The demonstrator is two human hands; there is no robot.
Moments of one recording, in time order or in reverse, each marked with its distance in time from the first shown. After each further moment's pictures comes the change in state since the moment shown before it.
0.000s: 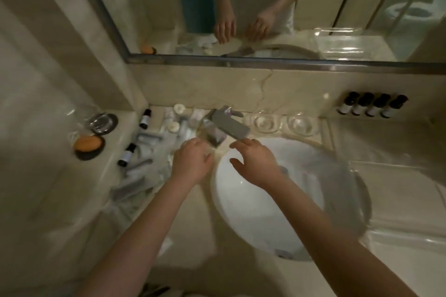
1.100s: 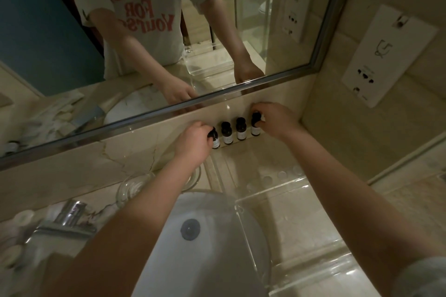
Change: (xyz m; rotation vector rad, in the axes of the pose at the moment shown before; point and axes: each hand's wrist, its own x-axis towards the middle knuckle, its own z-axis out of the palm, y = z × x) left_hand 0.188 0.362 0.094 0.019 -0.088 0.487; right_hand -0.012 0.409 -0.172 0.023 0.240 0.460
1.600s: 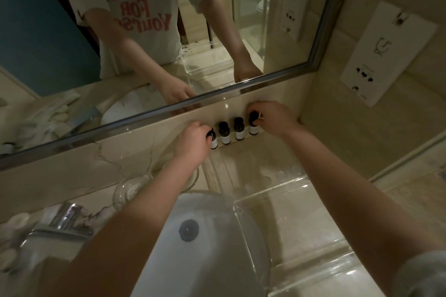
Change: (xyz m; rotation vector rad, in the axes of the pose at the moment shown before) left_hand 0.004 0.001 0.007 -0.021 0.035 -0.007; right_hand 0.006 0.005 0.001 0.019 -0.008 -0.042
